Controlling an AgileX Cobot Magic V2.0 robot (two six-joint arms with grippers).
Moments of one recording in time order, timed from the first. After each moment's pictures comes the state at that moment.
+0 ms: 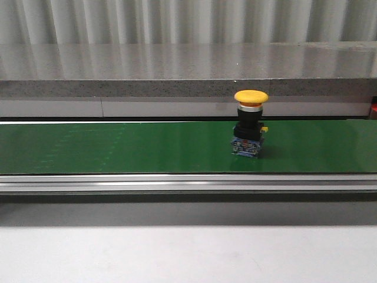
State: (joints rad) left arm -0.06 0.55 -0.55 -0.19 0.48 0.14; right arm -0.48 2.01 -1.93 0.17 0.86 -0.08
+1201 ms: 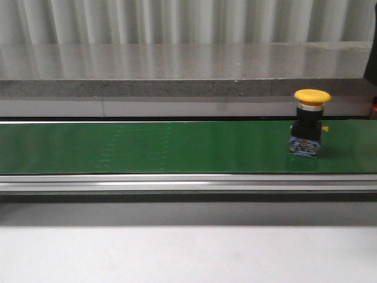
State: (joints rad) left arm -0.06 0.55 -0.55 -0.19 0.48 0.14; right arm 0.05 1.39 -1.15 0.22 1.05 -0.29
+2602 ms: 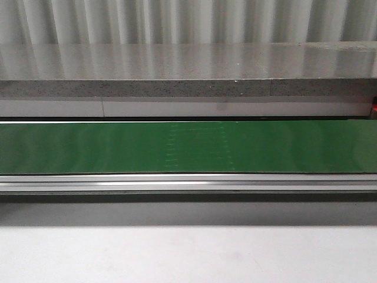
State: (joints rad) left arm -0.06 0.55 -0.55 -0.19 0.48 0.14; right arm -0.13 1.35 -1.14 0.22 0.93 -0.14
